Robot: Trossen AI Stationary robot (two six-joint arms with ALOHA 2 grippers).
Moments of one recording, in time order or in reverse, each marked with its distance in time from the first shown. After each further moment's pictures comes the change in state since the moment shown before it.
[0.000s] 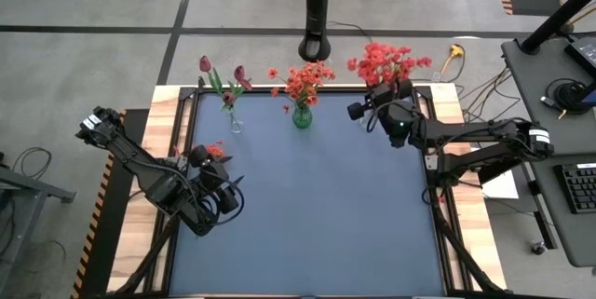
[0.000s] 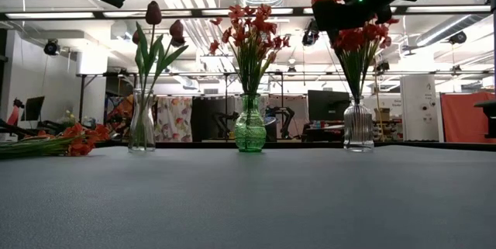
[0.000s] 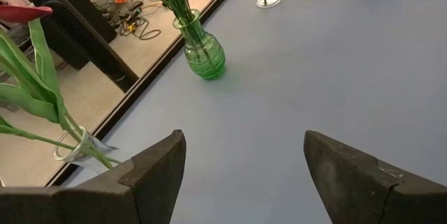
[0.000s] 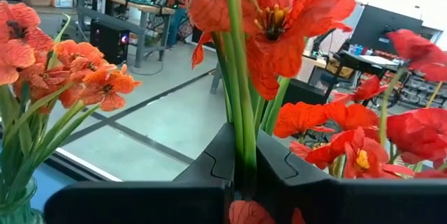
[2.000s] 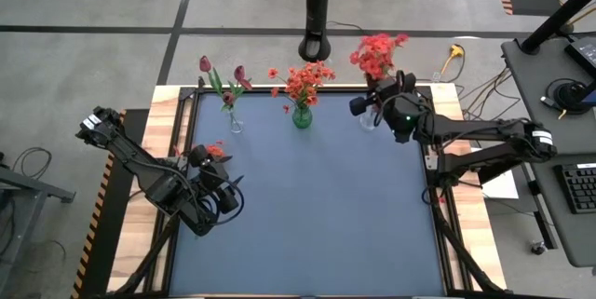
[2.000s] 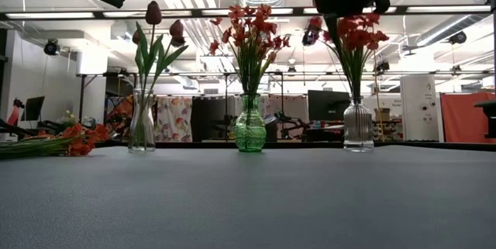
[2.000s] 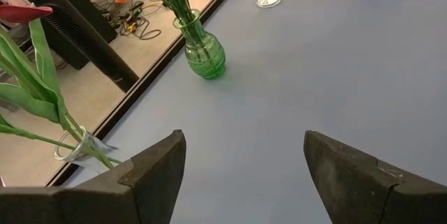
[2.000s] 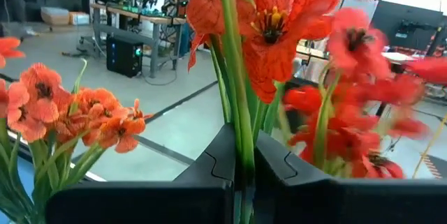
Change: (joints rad) left arm 0.000 0.000 0.000 -0.002 0.000 0.000; right arm 0.002 -0.040 0.090 -0.097 -0.049 0.044
